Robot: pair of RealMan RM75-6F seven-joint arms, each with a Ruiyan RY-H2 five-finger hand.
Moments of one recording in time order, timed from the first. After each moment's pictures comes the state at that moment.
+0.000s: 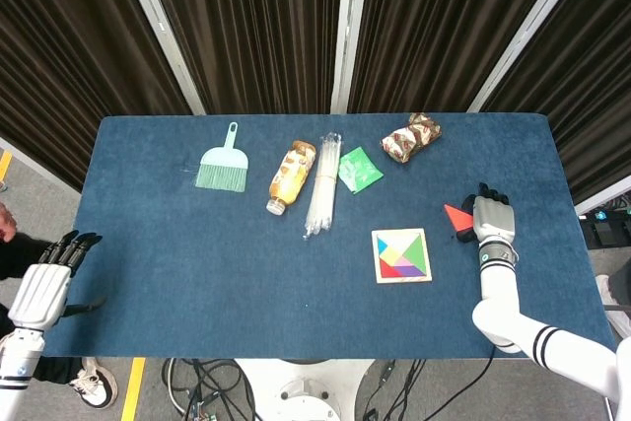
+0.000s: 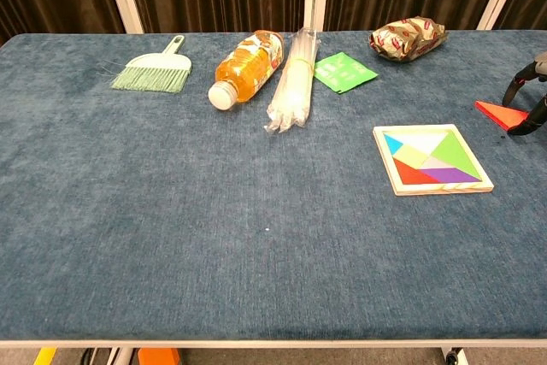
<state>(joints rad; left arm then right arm) -0.14 -1.25 0.00 -1.35 1.57 1.46 -0.20 0.74 -1.47 0.23 -1.34 -0.32 0.95 -0.60</state>
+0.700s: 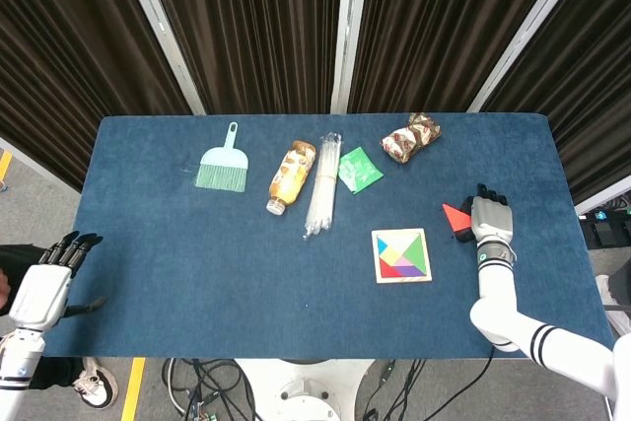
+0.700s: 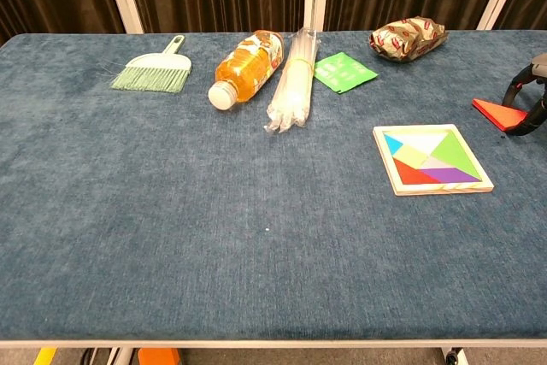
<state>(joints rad) -0.14 -1.25 0.01 -1.34 1.57 1.46 -0.21 0.75 -1.48 0.23 -1.34 -0.30 0.95 -0.61</state>
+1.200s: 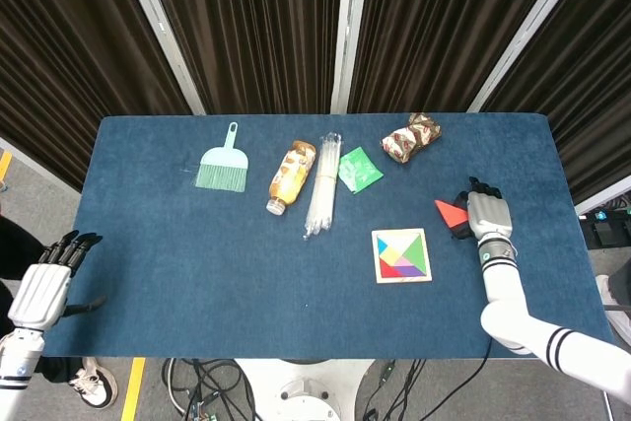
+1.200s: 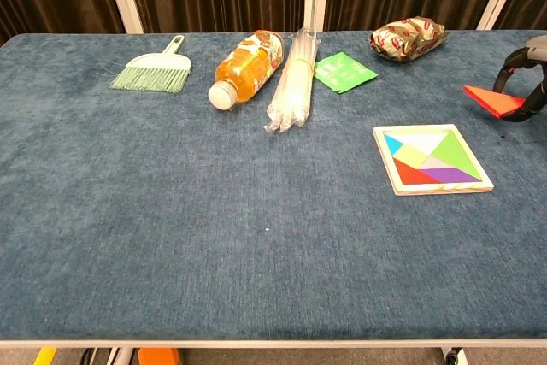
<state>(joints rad) -0.14 -1.25 0.01 -1.35 1.57 1.46 -0.20 0.73 -1.38 0.23 -1.44 -0.44 0.89 -0.54</state>
